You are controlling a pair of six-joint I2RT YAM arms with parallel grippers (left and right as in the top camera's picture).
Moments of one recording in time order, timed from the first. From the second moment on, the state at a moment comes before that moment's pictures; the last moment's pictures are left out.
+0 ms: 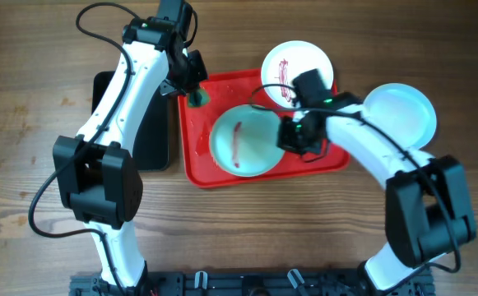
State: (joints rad) left arm -0.26 2.04 1.85 -1.15 0.11 -0.56; right arm 0.39 1.79 1.15 -0.73 -0.24 0.62
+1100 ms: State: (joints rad) left arm -0.27 2.04 1.85 -1.19 0.10 -0.56; right arm 0.48 1.85 1.15 -0.52 -0.17 0.68
